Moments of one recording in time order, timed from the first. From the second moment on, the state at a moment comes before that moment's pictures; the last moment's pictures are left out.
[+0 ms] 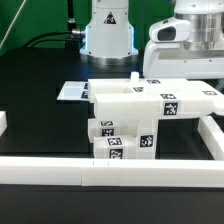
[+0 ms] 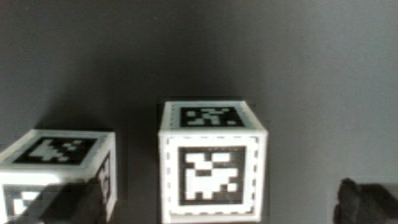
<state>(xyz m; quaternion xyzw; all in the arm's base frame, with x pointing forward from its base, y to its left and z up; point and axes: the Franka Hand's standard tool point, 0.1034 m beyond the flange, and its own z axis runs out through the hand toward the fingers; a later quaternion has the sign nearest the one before) 0.445 0.148 0.029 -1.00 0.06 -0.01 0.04</state>
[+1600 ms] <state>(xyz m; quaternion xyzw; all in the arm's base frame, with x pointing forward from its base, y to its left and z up) 0.445 0.149 0.042 -1.00 0.04 -0.02 0.04</state>
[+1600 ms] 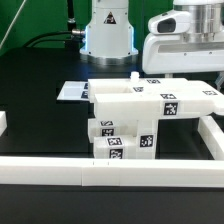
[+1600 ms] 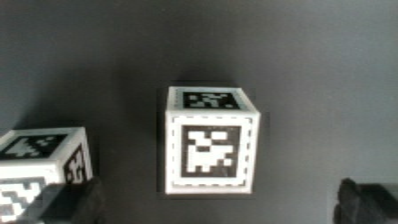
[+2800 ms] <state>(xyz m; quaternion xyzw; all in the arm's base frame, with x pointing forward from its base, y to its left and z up) 0.435 0.165 0.028 -1.00 0.02 -0.04 0.04</state>
